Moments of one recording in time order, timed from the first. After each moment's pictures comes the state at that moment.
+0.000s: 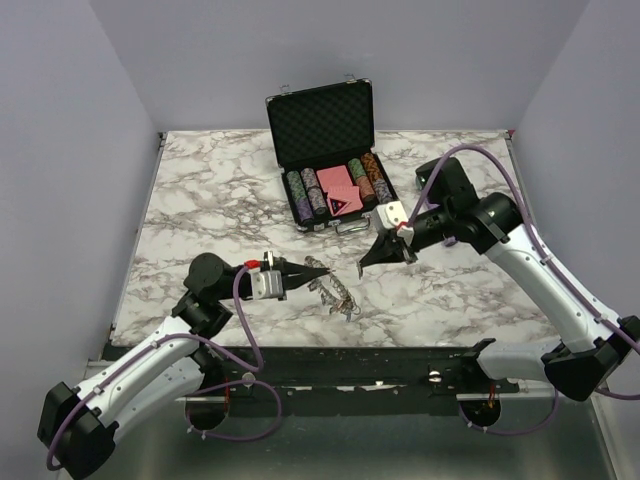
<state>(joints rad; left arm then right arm) -0.67 0.73 0.44 0.53 0.82 0.22 0.62 1.26 1.41 -1.00 -1.04 -0.98</state>
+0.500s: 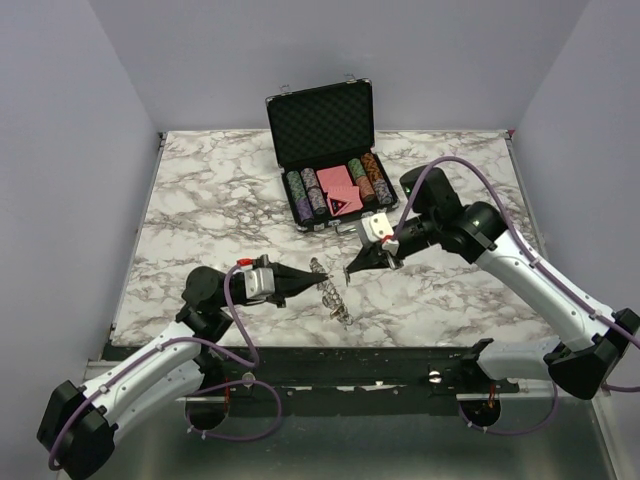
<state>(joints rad) -0.67 0.71 0.34 0.70 0.79 0.03 0.71 1.26 1.35 -0.85 -0.98 -0.95</state>
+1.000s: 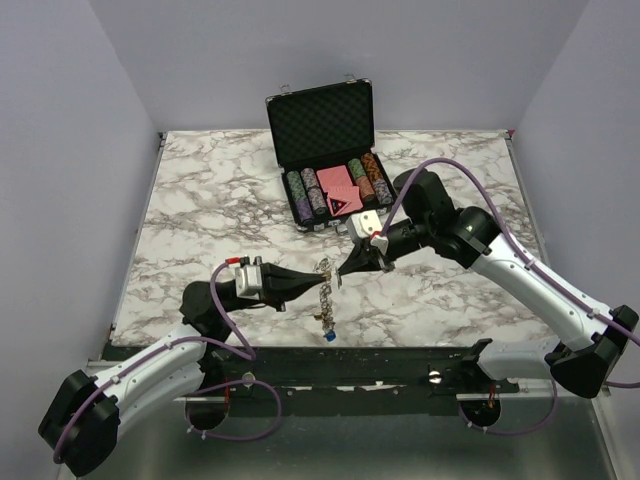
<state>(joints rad) -0.67 0.76 0.22 1.04 0.72 -0.22 0.77 1.26 1.32 -0.72 -0.94 -0.77</state>
